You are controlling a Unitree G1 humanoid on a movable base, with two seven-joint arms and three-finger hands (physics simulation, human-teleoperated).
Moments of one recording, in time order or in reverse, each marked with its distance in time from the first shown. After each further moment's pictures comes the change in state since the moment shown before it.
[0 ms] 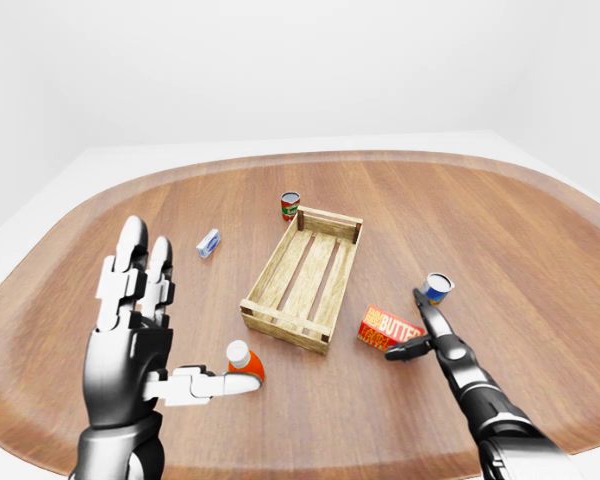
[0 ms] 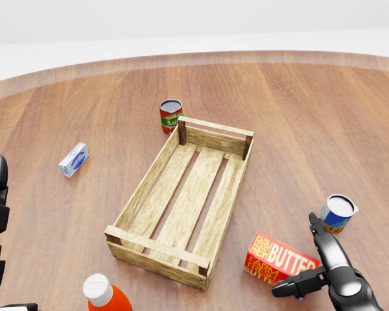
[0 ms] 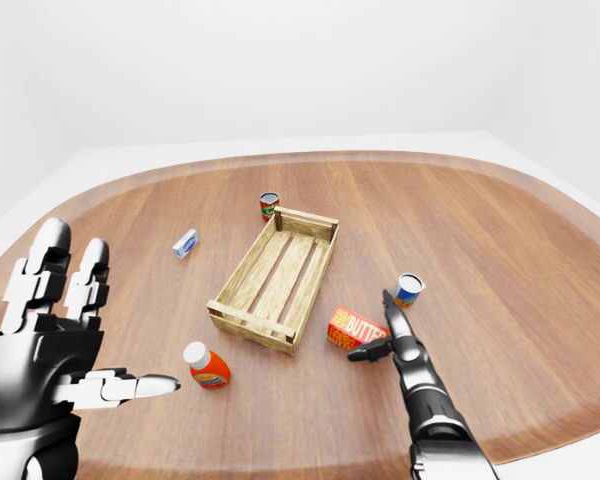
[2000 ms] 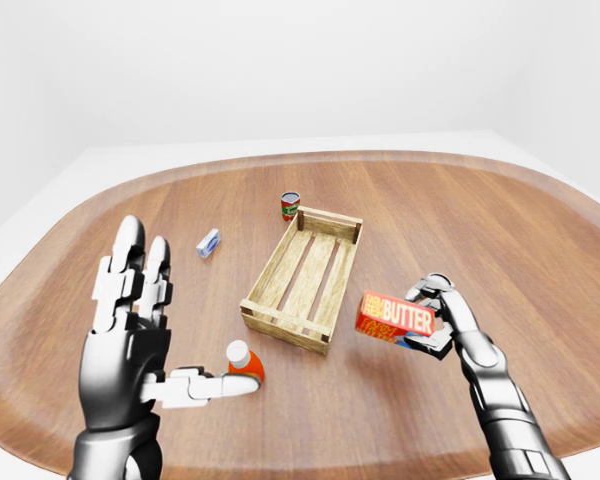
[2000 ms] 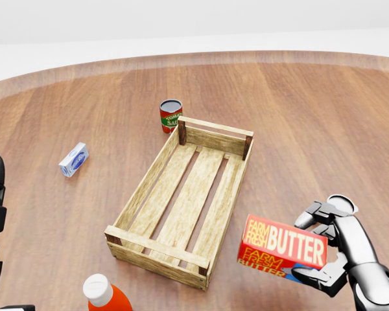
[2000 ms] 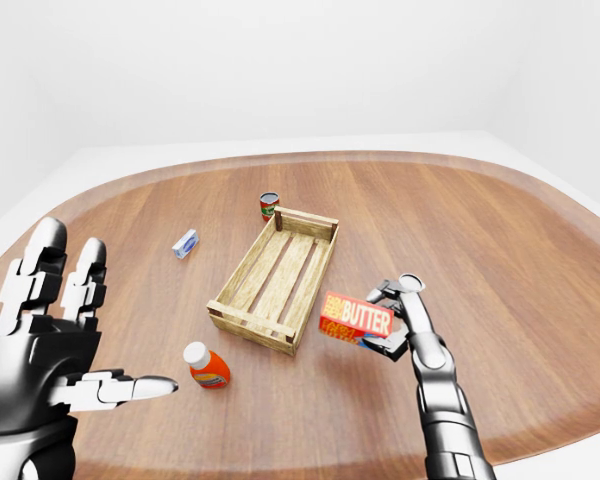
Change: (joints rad) left arm 0.005 -0.003 0.009 -0.011 -0.006 0.000 -0.007; right arm 0.260 0.014 -0.105 -0.654 0.110 0.099 0.132
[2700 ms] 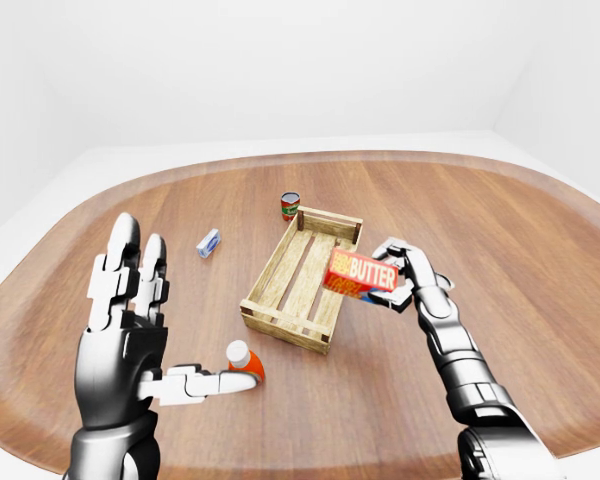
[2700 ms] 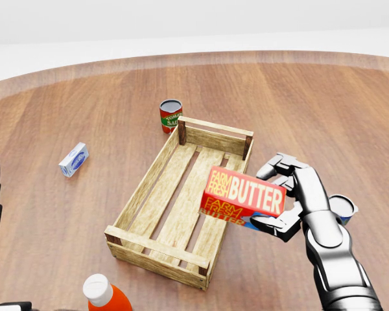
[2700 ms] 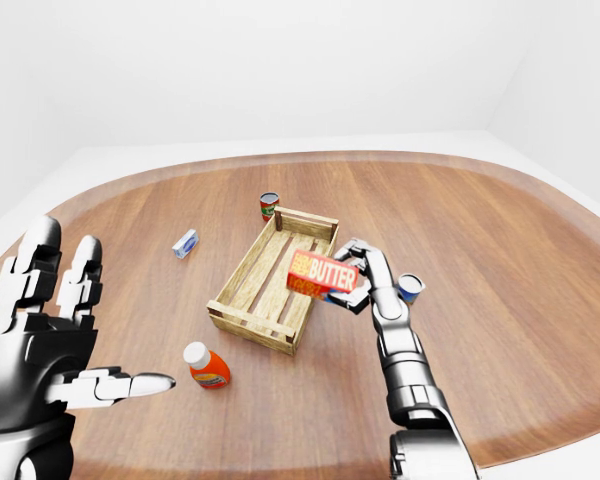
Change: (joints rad) left arm -0.017 0.000 0.018 0.005 -0.006 0.000 0.000; right arm -0.302 0.077 0.087 0.207 0.039 -0.048 -0.110
